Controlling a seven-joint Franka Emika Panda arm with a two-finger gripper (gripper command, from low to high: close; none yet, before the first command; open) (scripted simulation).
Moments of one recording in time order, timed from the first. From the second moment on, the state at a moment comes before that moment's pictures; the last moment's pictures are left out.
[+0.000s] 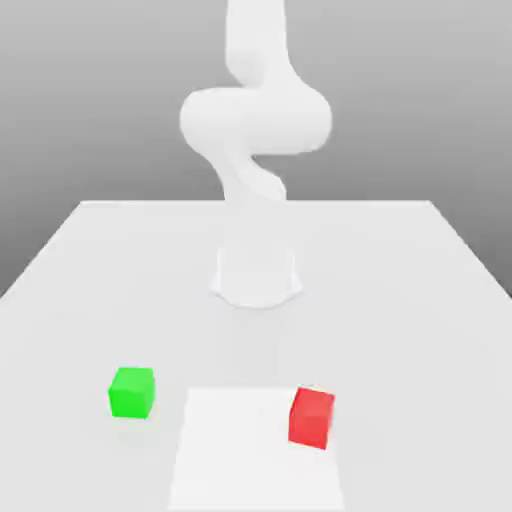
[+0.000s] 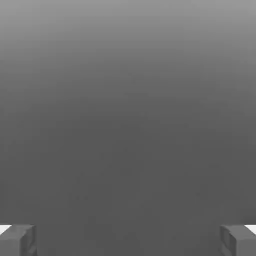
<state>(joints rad) 0.03 -0.71 -0.03 -2.35 0.06 2.35 0.81</state>
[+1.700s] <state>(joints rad) 0.12 0.02 0.03 -2.76 0.00 2.78 1.20</state>
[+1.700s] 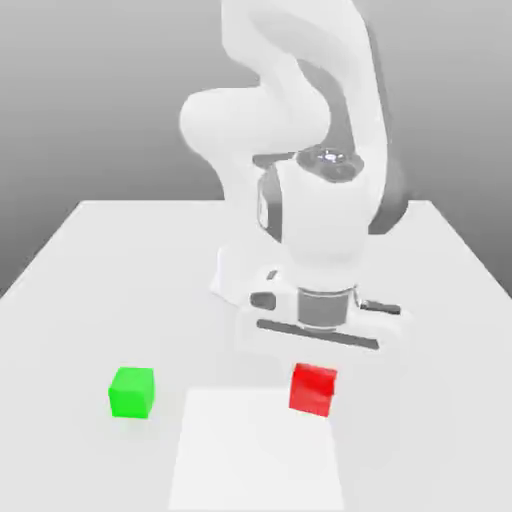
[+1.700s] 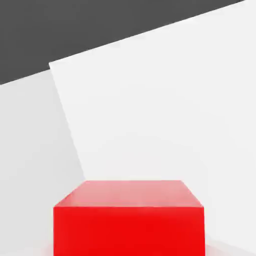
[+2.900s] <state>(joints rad) -0.13 -0.17 -0.39 -2.83 -0.14 2.66 -0.68</state>
